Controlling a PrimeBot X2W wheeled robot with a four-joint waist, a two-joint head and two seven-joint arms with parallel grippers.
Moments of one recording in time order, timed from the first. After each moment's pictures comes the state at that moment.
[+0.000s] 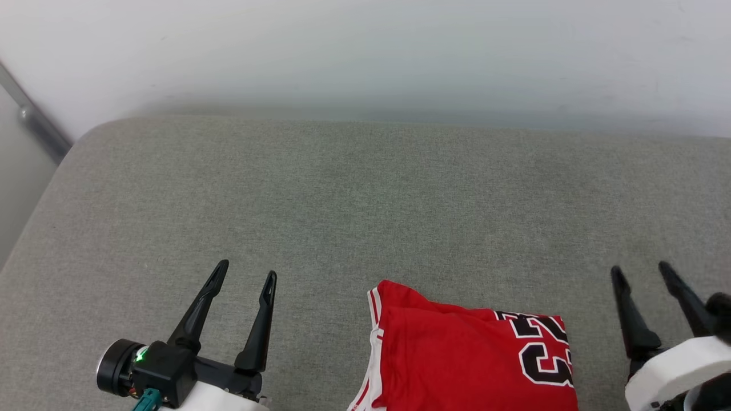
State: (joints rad) left arm 0.06 0.19 -0.15 -0.09 -0.17 -0.13 -0.26; right arm 0.09 -0.16 -0.09 -0.21 0.21 0.13 0.12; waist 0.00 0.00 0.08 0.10
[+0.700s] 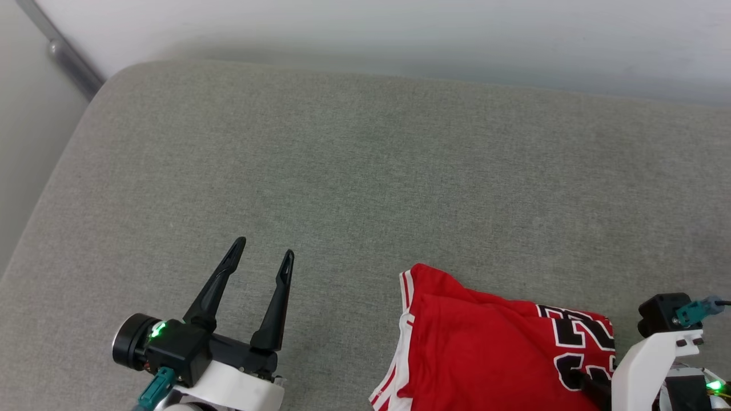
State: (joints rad) left arm -0.01 0.18 -0.19 -0.08 -0.17 -0.13 -0.26; right arm 0.09 -0.18 -0.06 -0.23 0.36 0.13 1.02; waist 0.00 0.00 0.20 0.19
